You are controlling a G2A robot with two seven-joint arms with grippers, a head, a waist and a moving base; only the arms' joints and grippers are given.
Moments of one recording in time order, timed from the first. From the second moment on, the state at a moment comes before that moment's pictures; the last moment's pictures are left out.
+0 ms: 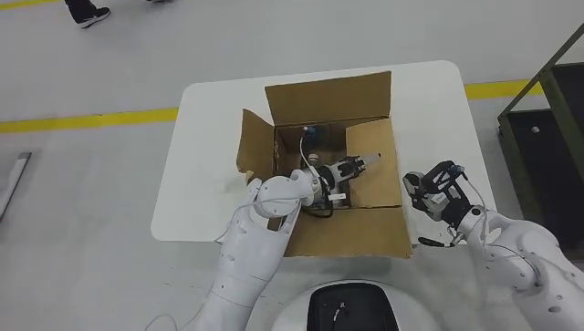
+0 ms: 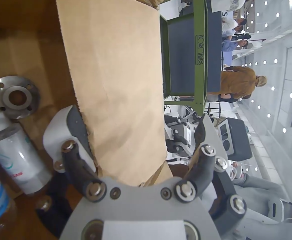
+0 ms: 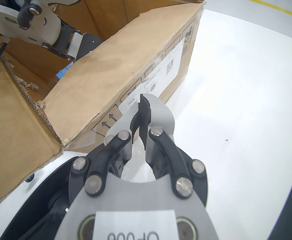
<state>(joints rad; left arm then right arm) 0.85 -1.52 -1.09 -1.32 0.31 0.05 -0.80 -1.47 -1.08 1.45 -1.81 -1.05 -0.37 0.31</state>
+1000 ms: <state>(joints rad) 0.83 -1.52 -1.07 -1.41 0.06 -0.12 -0.83 -1.52 -1.08 1.62 -1.87 -0.83 -0.28 0.32</state>
